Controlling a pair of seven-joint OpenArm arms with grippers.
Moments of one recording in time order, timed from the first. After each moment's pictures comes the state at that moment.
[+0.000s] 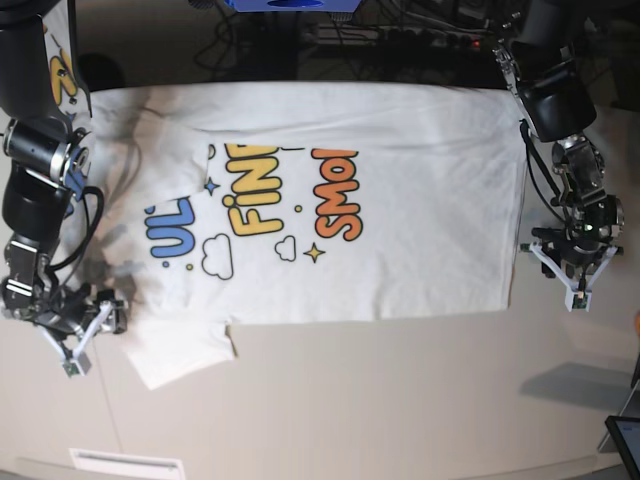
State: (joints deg) left arm -13.8 -21.9 -25.6 67.0 6.8 -24.9 38.0; right arm 37.8 16.5 22.1 32.9 -11.3 41.0 -29.1
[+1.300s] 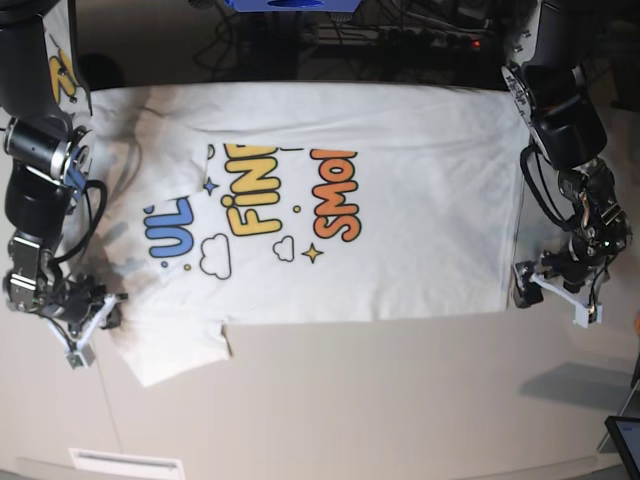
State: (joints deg) left arm -21.4 -24.2 -26.3 54.1 -13.6 -26.8 37.9; right arm 37.3 16.5 22.1 30.1 -11.1 41.0 -27.3
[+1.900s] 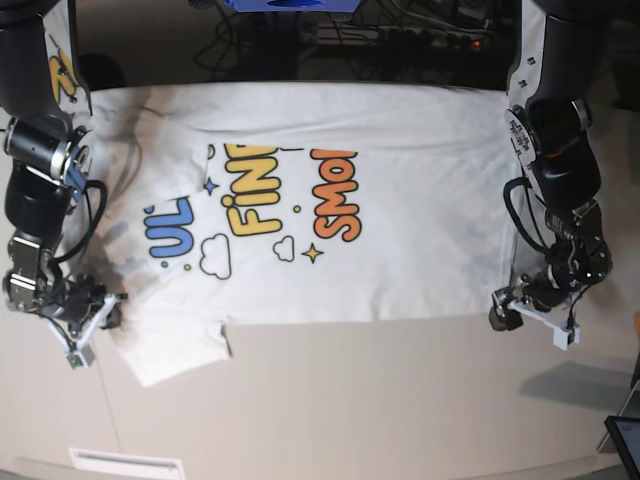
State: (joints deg) left arm -33.0 -23.1 -22.1 35.2 -13.2 -26.7 32.1; right arm 37.3 16.5 22.1 30.1 -11.0 41.0 -27.3
